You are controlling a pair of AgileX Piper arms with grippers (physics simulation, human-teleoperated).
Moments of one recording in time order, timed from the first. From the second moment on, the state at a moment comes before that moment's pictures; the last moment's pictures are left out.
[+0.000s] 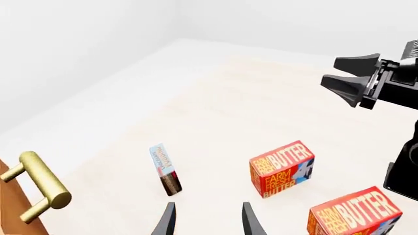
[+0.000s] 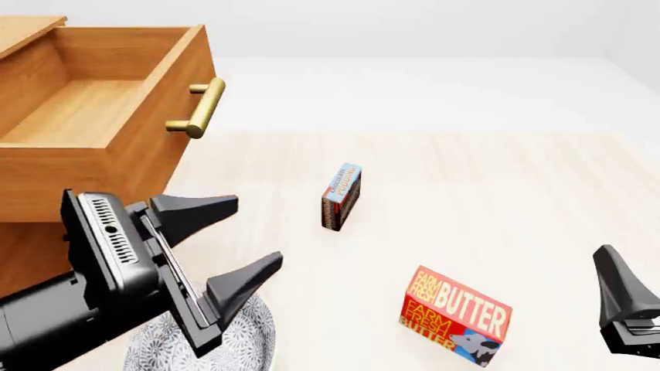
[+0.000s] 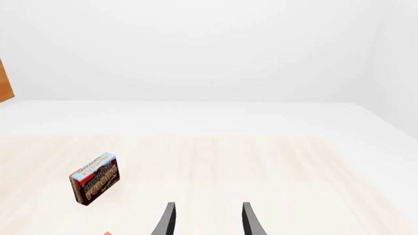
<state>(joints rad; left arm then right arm) -0.86 0.85 -0.35 -0.26 0.17 0.00 0.01 0.00 -0.01 -0.01</state>
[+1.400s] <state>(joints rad) -0.87 1.38 -0.62 -0.42 -0.15 0.00 0.01 0.00 -0.01 -0.01</state>
